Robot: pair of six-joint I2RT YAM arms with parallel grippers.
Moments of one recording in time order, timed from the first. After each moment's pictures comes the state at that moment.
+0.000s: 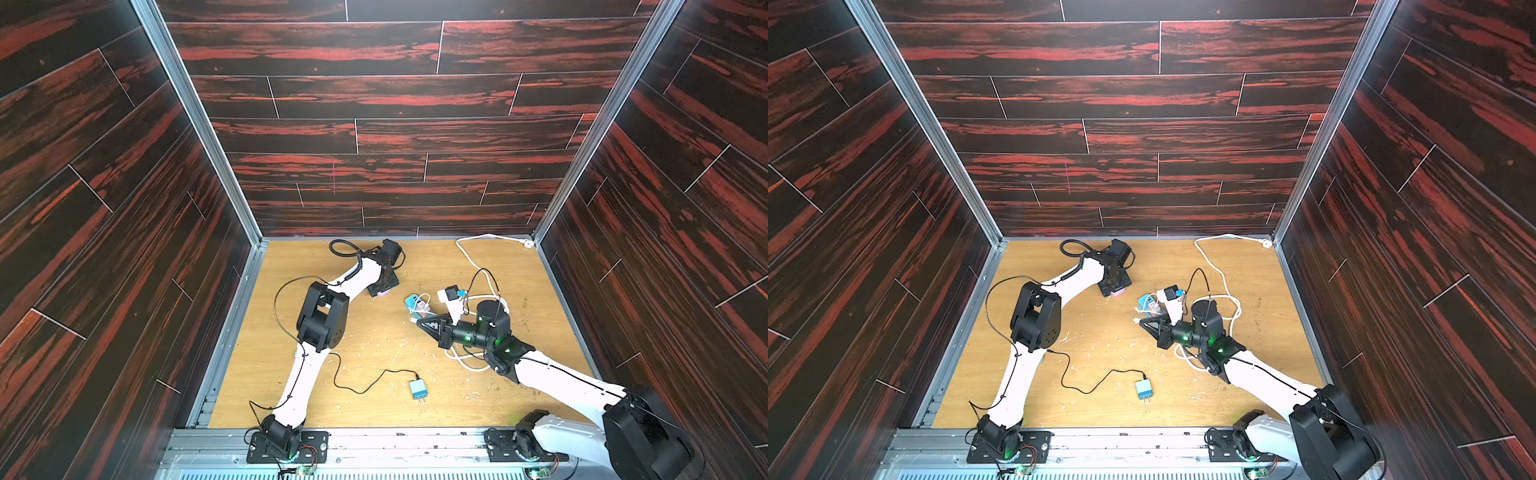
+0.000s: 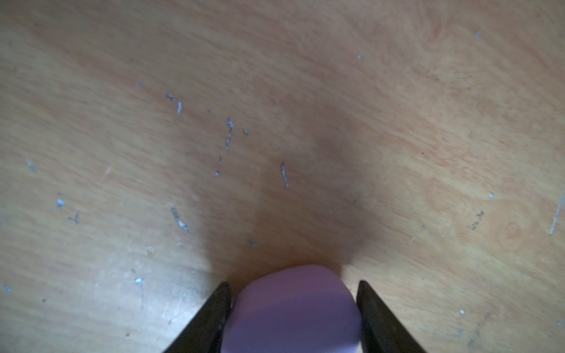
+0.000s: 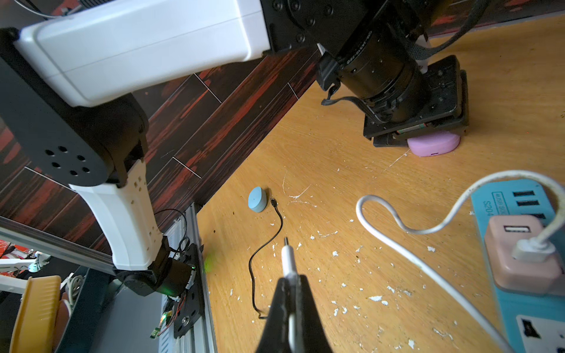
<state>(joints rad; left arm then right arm) -0.48 2.42 2.05 -0.84 -0.10 -0.93 0.59 1.20 0.52 0.39 -0.61 0.45</state>
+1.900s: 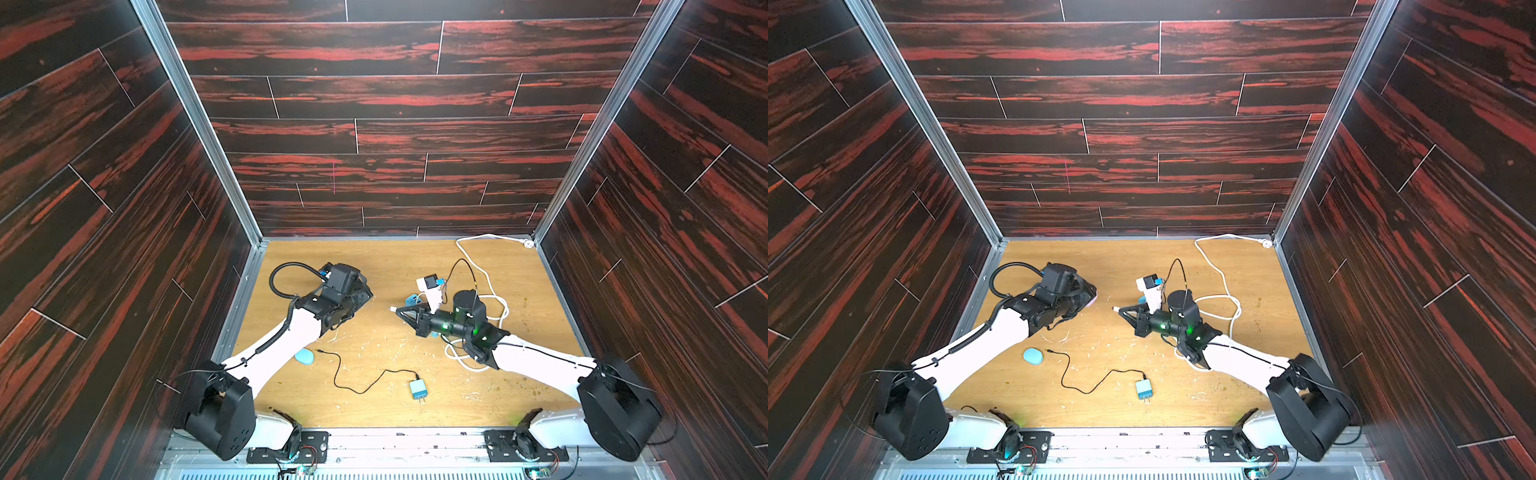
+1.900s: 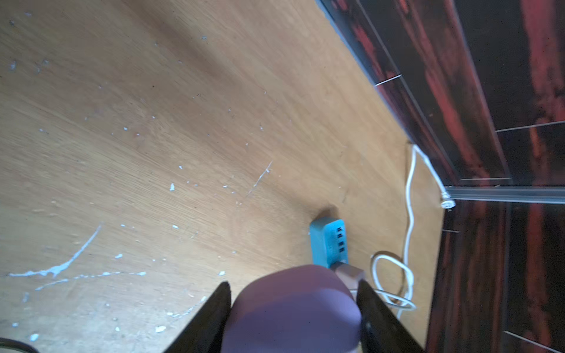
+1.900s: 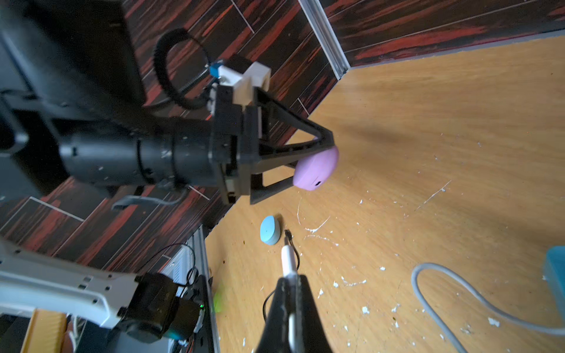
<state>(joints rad) -0.48 1.38 1.03 -0.37 -0.06 -1.14 0.72 1.41 0.70 0.49 -0.47 0.54</state>
